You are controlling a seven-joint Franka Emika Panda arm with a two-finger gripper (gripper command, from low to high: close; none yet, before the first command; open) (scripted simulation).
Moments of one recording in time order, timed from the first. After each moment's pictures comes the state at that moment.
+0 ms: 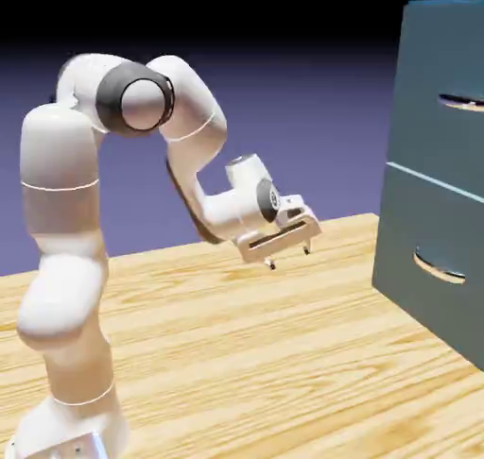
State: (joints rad) arm -0.38 0.18 0.72 -2.39 -0.97 2.79 0.57
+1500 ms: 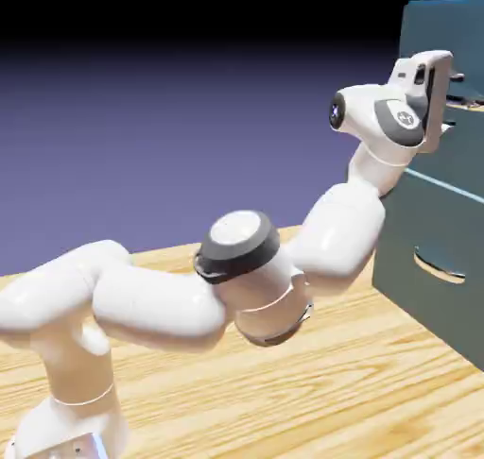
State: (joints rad) arm -0.88 1.44 1.91 -1.44 -2.59 2.45 0.22
